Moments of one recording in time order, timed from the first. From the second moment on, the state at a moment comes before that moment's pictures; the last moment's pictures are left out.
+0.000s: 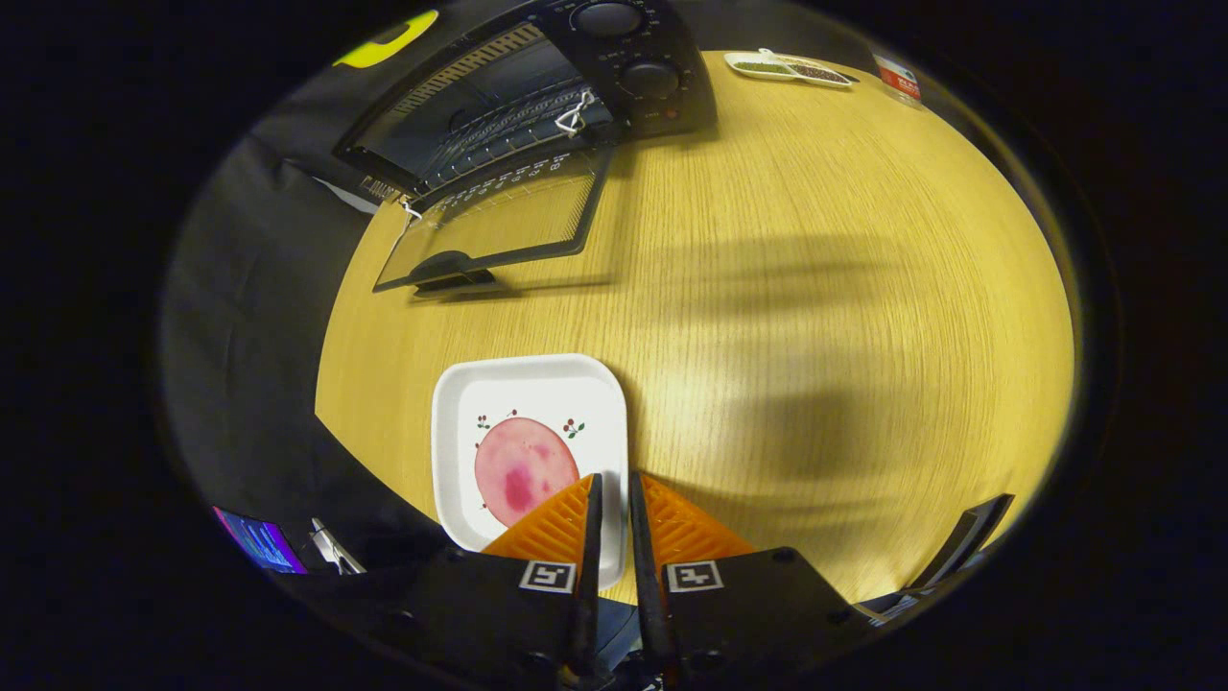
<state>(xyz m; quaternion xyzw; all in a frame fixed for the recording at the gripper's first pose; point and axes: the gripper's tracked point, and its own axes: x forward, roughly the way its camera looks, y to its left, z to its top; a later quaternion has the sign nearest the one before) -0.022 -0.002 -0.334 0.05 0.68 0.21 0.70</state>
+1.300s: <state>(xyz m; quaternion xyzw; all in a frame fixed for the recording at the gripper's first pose) -0.011 0.082 -0.273 0.24 0.62 0.22 0.71</state>
